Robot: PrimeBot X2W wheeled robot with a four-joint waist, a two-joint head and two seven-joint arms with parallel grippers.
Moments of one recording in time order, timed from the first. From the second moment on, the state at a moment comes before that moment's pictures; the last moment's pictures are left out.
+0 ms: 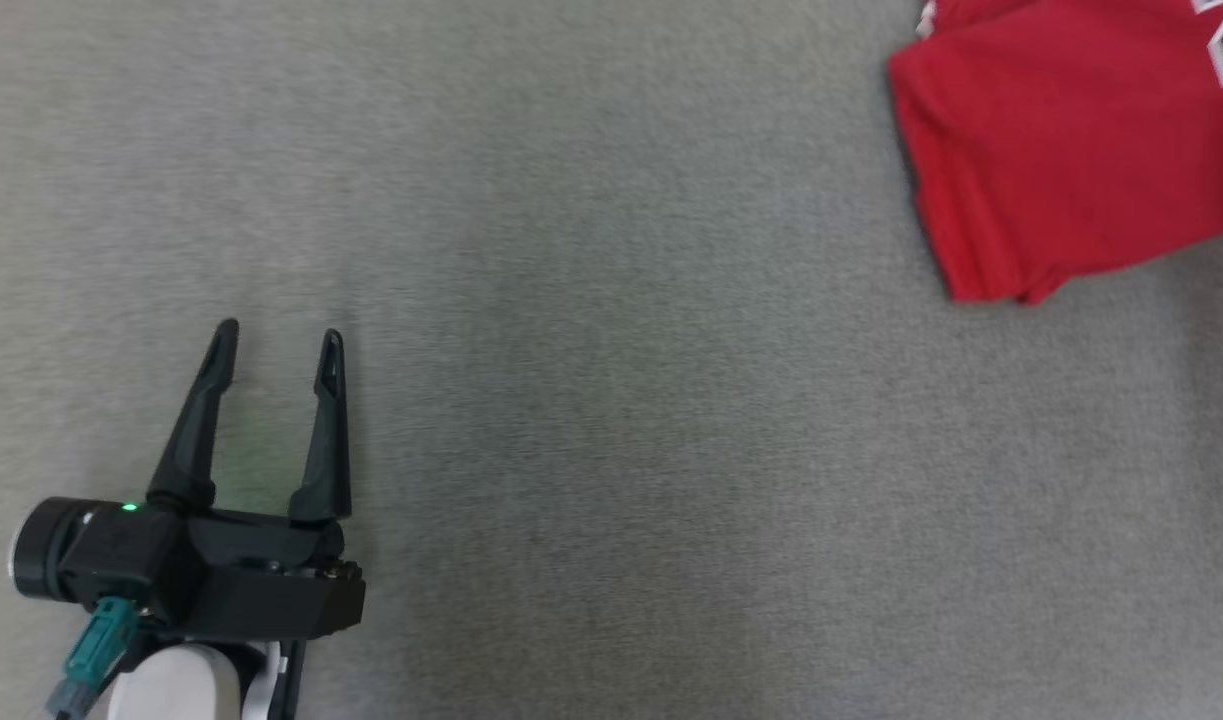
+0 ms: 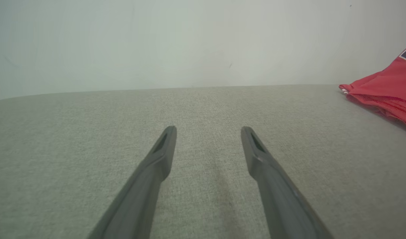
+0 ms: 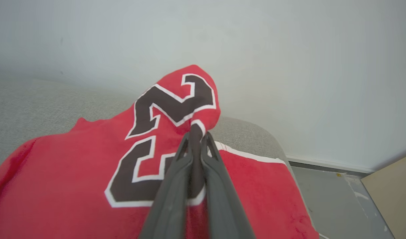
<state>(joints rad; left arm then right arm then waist) -0.24 0.07 0.00 -0.02 -0.08 -0.12 -0.26 -0.91 -0.71 0.32 0.56 0.52 0.13 0.02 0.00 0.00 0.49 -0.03</state>
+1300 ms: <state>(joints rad) -0.17 0.11 0.03 -0.09 -0.10 -0.11 -0.26 -1.22 -0.78 0.60 0.89 0.50 0.13 -0.23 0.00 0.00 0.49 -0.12</state>
